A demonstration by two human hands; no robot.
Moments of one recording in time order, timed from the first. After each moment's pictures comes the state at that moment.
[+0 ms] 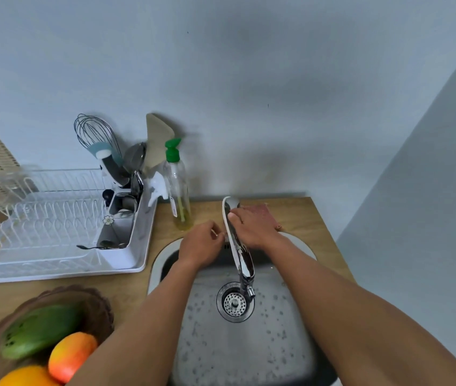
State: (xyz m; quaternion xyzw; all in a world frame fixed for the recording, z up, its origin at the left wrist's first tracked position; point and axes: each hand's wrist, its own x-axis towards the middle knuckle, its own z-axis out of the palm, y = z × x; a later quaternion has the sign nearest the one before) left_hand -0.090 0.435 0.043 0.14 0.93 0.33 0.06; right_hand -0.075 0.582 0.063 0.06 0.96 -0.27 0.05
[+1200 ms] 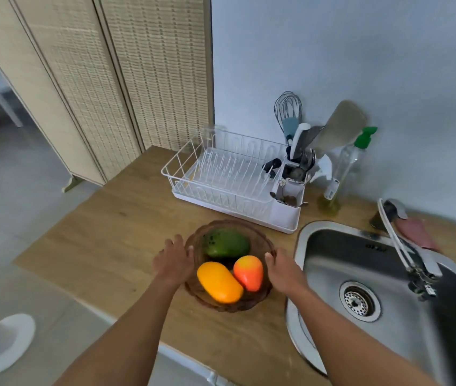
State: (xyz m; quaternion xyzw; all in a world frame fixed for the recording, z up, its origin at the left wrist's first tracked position) left_hand 0.025 0.041 -0.020 -0.21 0.96 0.17 0.05; right_hand 0.005 0.290 -0.030 0.02 0.95 -0.28 0.11
